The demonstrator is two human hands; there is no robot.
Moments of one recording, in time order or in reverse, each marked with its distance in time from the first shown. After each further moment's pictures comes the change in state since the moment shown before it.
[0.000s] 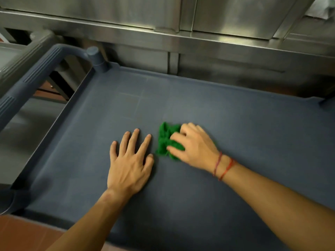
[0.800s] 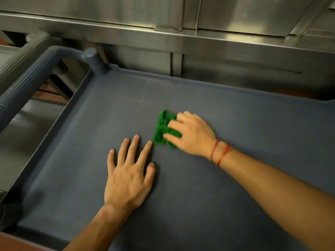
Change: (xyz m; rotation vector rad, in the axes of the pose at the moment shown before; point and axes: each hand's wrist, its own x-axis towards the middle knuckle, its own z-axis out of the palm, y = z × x) left_hand 0.003 0.003 0.000 0.023 -0.042 -0.037; right_hand 0.053 0.031 0.021 0.027 0.012 -0.048
